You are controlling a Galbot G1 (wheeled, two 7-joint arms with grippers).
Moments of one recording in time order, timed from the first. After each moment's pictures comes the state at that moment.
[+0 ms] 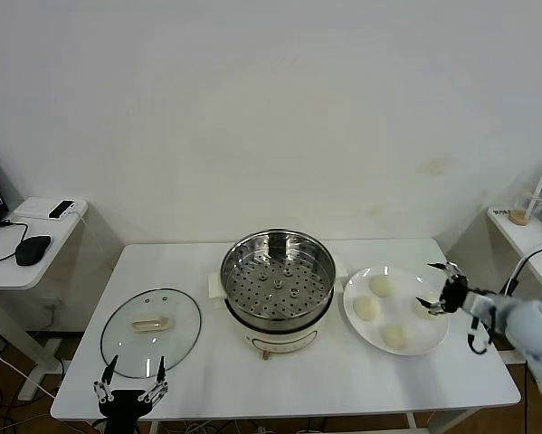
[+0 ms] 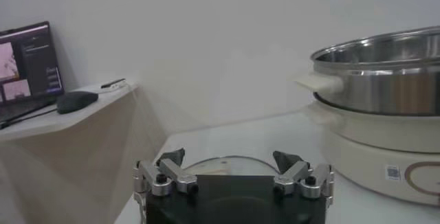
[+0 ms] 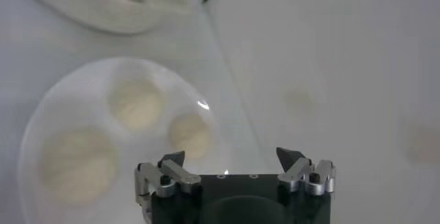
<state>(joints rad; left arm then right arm) 1.86 -1.43 -0.63 -2.16 0.03 0.02 -0.12 -0.69 0.58 0.11 1.47 -0.24 -0.05 -0.82</state>
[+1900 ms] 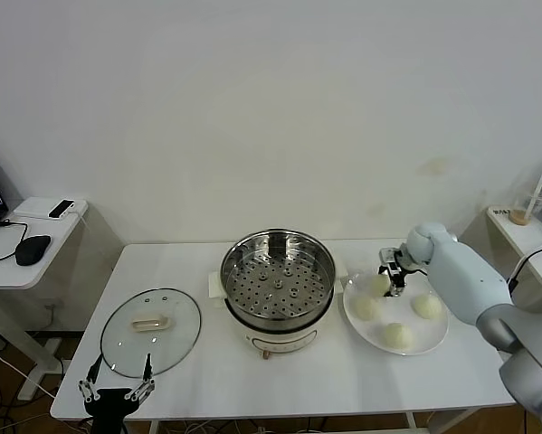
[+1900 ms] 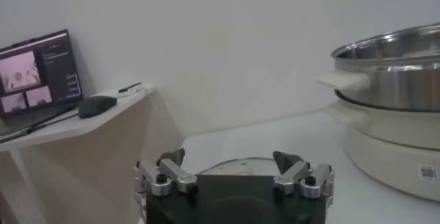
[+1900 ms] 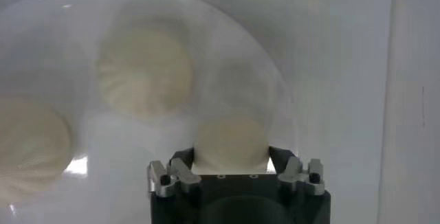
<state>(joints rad) 1.85 -1.44 -0.68 -2.15 0.03 0.00 -0.11 -0.05 1.05 -0.49 0.65 -0.47 0.05 -1.04</state>
